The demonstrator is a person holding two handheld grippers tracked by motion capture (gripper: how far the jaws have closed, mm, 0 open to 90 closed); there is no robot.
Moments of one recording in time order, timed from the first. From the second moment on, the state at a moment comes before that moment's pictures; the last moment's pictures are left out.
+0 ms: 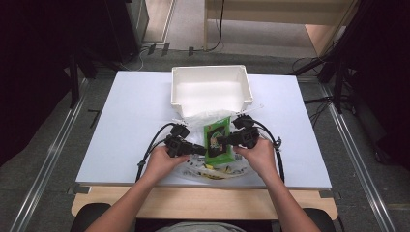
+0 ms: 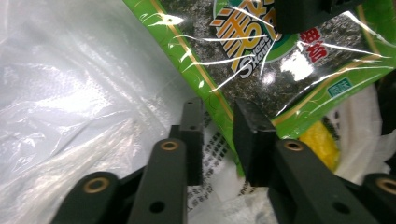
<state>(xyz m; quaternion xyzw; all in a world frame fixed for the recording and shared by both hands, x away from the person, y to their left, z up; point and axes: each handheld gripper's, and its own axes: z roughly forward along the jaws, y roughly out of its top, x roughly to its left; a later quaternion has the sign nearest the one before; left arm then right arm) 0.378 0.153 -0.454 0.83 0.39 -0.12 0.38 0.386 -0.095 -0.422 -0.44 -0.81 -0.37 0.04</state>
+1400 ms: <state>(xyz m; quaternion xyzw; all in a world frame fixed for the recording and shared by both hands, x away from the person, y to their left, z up) 0.375 0.160 -0.443 0.83 0.38 -0.11 0.39 0.382 -0.115 -0.398 -0.42 -0.81 -0.41 -0.01</state>
